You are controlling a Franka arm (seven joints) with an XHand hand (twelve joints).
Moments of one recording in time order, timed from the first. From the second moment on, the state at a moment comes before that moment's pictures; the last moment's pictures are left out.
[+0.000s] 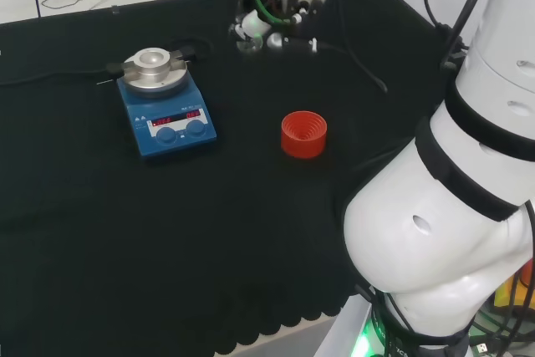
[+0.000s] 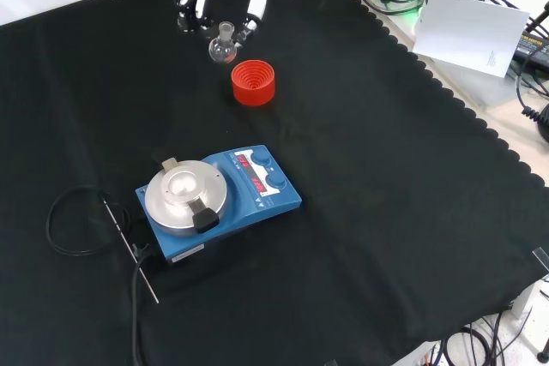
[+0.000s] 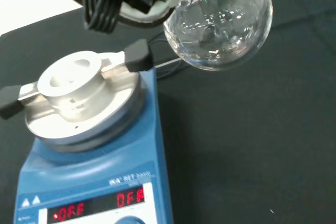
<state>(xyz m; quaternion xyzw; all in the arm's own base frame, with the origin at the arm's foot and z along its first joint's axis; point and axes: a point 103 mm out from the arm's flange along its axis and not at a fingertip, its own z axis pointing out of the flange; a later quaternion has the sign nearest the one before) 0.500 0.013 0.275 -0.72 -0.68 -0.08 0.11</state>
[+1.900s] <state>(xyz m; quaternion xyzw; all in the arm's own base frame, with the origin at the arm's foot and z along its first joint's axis) 0.654 0.154 0.223 -0.65 -0.74 -0.04 0.14</state>
